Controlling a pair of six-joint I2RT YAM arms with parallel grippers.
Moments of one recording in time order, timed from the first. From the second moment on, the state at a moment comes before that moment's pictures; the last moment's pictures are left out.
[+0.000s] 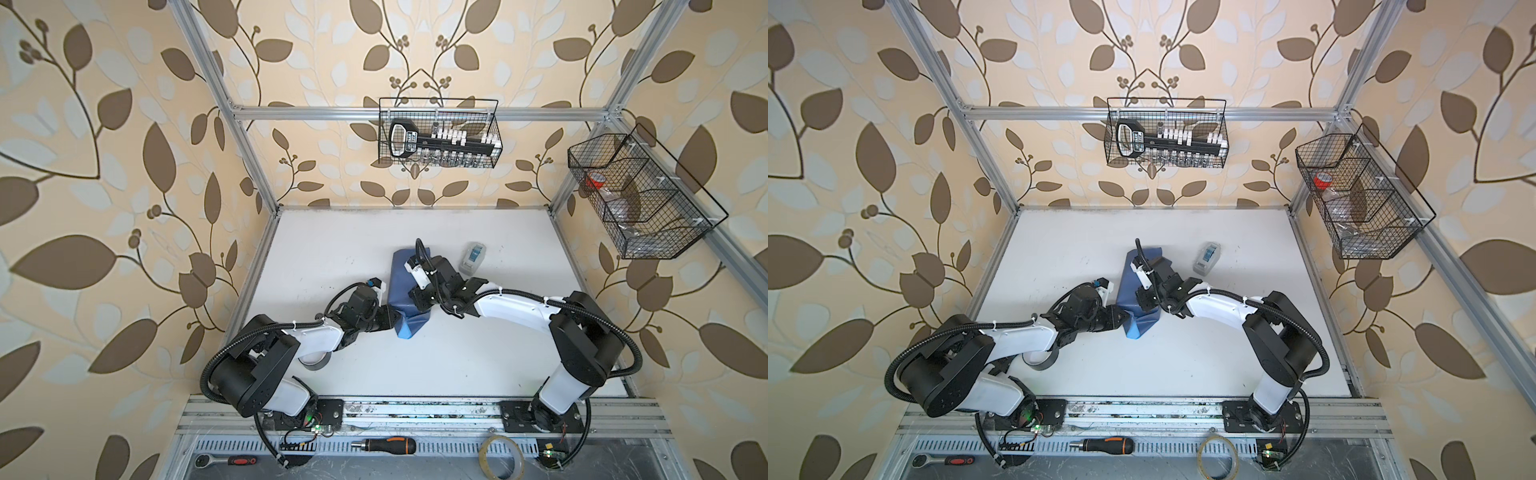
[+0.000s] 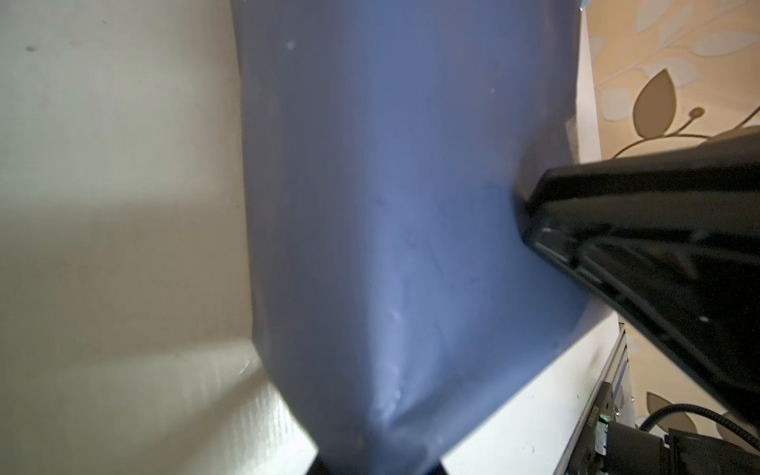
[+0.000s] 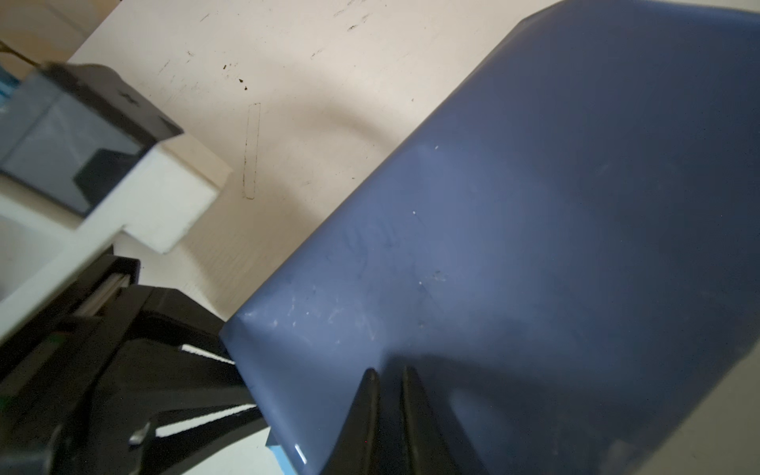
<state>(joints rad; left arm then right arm) -0.58 1.46 0.46 0.29 0.31 -0.75 0.74 1.70 1.04 -0.16 -0.06 0.18</state>
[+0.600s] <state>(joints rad) -0.60 1.53 0.45 0.37 0.24 -0.76 0.74 1.70 1.03 -0.14 -0.06 0.18</state>
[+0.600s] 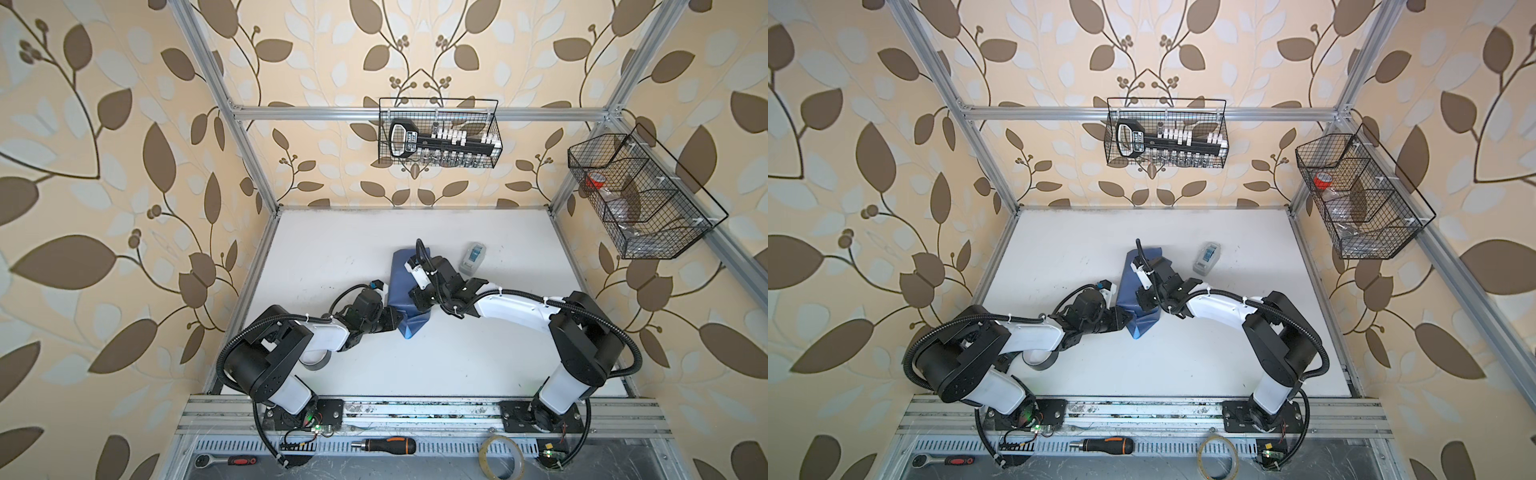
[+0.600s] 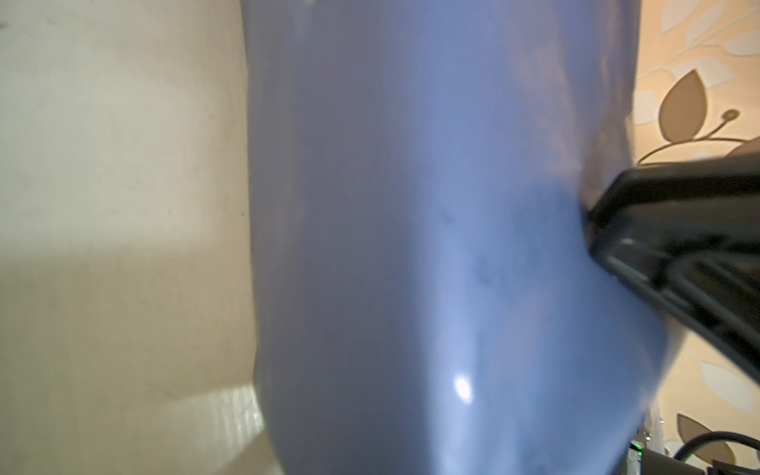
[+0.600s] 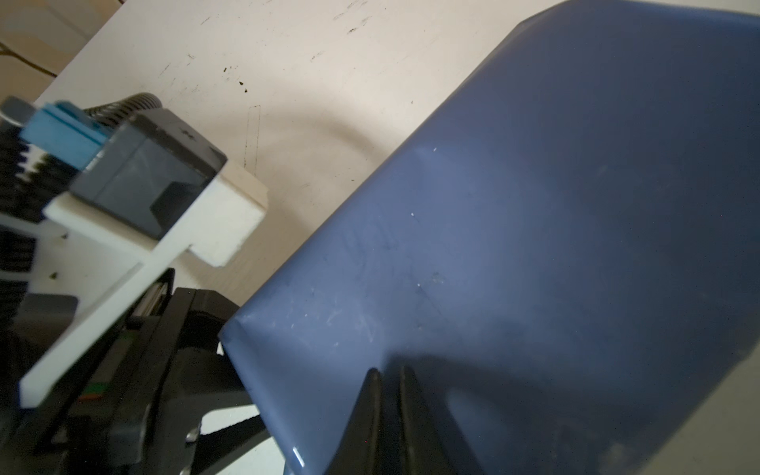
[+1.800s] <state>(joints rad) -0.65 1.51 0.37 0.44 0.12 -0.68 0.74 1.71 1.03 -0.14 -0.06 0.18</state>
